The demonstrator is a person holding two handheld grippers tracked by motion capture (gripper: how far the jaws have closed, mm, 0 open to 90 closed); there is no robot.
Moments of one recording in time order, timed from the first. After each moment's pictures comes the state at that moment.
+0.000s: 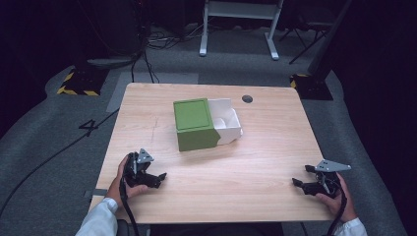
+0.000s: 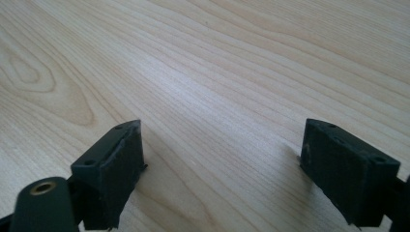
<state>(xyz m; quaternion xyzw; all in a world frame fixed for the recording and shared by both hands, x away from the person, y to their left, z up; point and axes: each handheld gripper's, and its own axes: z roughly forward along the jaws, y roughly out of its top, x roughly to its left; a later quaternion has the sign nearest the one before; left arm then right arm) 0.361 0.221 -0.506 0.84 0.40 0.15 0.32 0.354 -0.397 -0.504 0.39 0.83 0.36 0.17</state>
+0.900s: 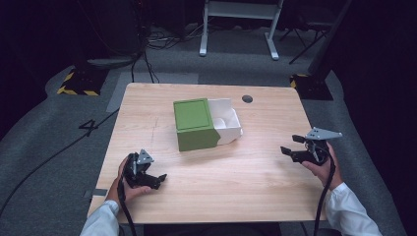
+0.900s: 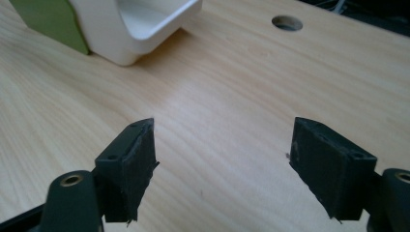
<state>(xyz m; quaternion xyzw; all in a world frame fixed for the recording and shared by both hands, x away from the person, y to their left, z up) 0.358 0.221 -0.506 0.85 0.40 0.14 0.32 0.422 -0.348 -0.434 0.35 0.82 0.42 0.20</state>
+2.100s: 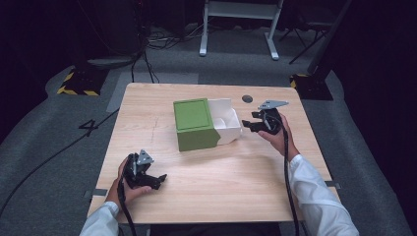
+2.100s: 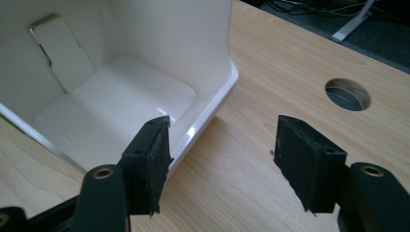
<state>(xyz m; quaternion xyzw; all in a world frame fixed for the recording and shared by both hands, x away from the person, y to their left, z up) 0.356 0.220 -0.506 0.85 0.40 0.15 0.32 0.523 -0.225 -0.433 0.34 0.83 0.41 0.19</state>
